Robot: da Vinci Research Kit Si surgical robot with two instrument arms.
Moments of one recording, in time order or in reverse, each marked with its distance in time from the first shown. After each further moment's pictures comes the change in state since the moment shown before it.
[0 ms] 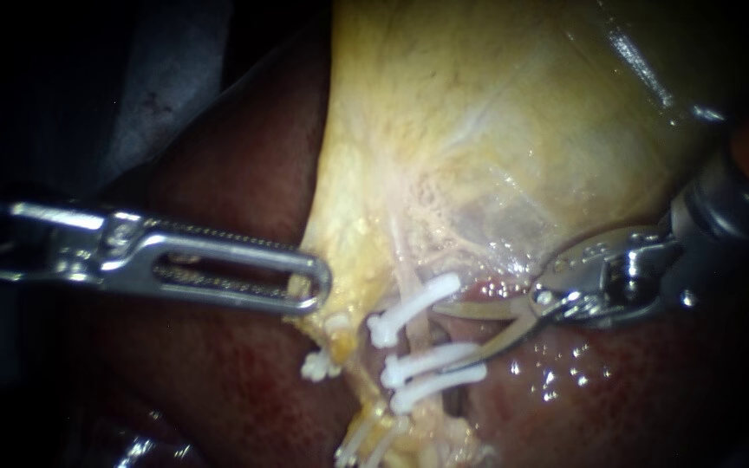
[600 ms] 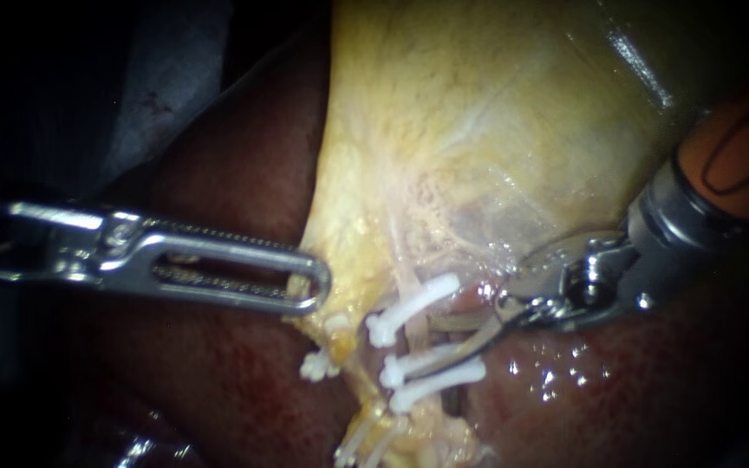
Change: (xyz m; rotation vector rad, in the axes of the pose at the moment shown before) right arm 0.001 0.000 0.003 0.037 -0.022 0.000; left arm 0.000 0.000 0.000 0.000 0.000 0.000
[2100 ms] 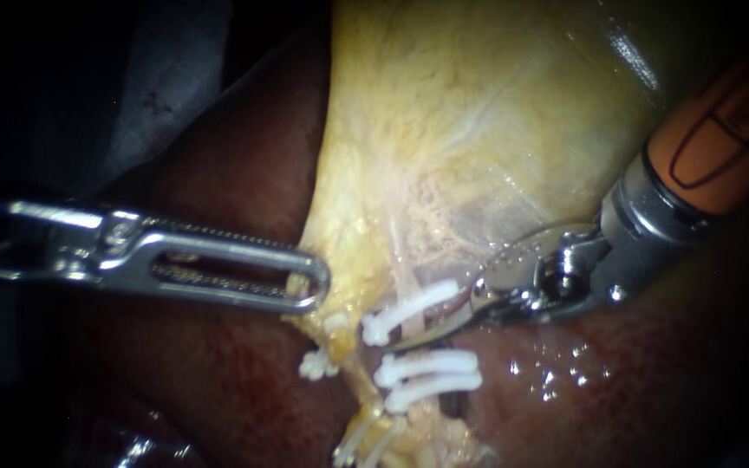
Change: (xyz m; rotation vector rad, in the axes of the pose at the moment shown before) right arm 0.000 0.001 0.001 -0.009 0.004 -0.001; left arm 0.000 0.000 0.000 0.000 0.000 0.000
